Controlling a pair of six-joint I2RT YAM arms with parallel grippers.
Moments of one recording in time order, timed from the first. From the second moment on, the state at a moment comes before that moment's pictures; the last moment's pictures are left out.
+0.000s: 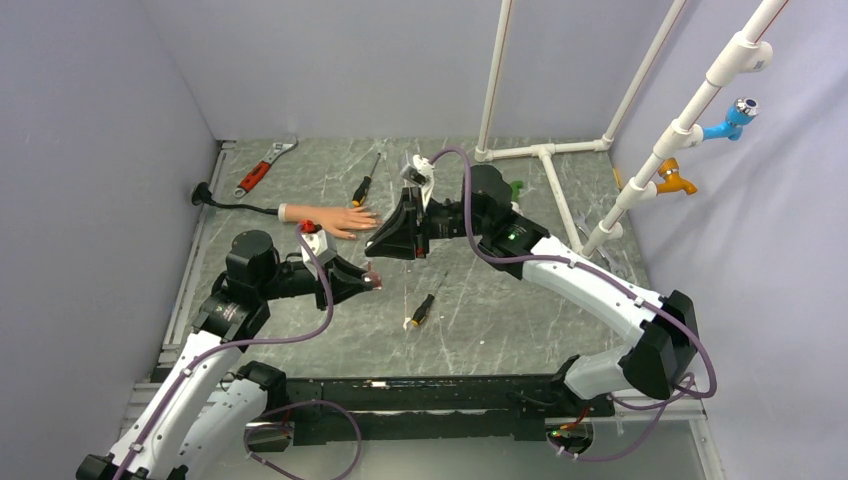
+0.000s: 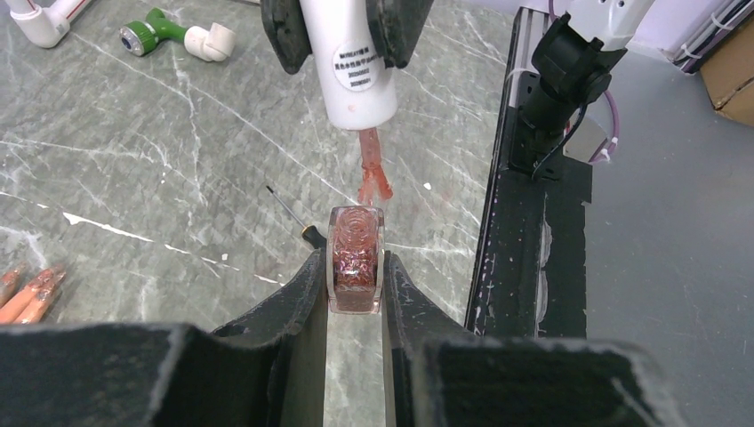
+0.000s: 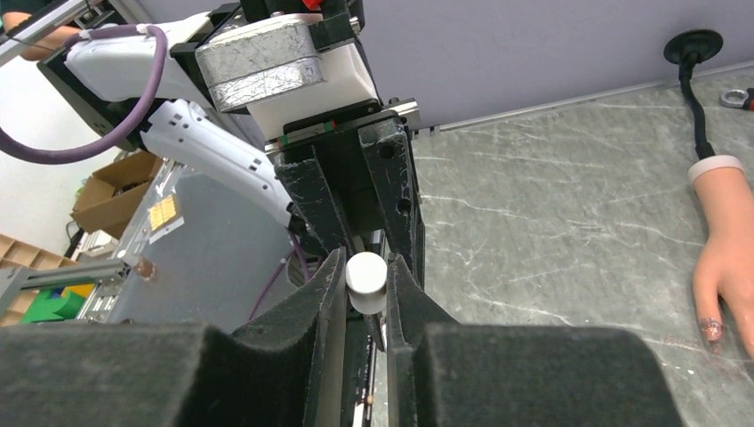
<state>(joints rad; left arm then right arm) -0.36 0.69 0.68 -0.24 0.93 0.09 0.81 1.38 1.21 0.17 -0.85 0.31</state>
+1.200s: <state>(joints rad) -0.36 0.68 0.68 -0.25 0.91 0.09 0.82 1.42 1.21 0.11 -0.81 0.26</state>
